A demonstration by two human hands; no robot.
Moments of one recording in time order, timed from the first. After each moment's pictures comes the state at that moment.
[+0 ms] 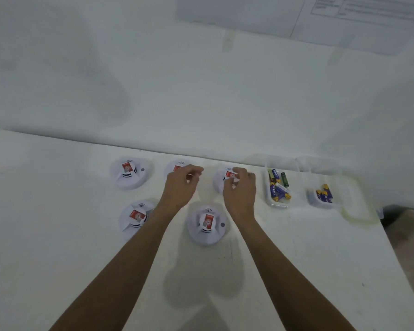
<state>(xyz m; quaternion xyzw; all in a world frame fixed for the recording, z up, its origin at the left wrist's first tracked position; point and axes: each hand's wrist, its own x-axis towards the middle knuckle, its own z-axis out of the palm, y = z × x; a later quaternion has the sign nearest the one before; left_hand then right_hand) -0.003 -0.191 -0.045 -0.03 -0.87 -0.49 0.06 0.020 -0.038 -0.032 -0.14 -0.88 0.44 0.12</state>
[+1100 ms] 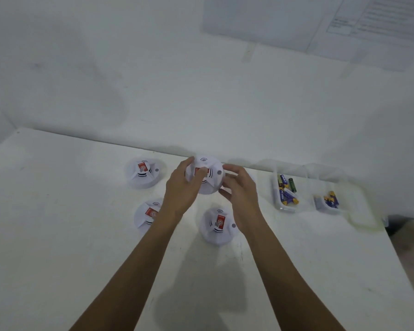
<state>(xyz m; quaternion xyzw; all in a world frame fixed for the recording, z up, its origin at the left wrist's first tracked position) 0.033 -0.214 0.000 0.10 -0.81 -0.58 0.03 0.055 -0.077 0.027 -0.10 -0.68 0.72 -0.03</state>
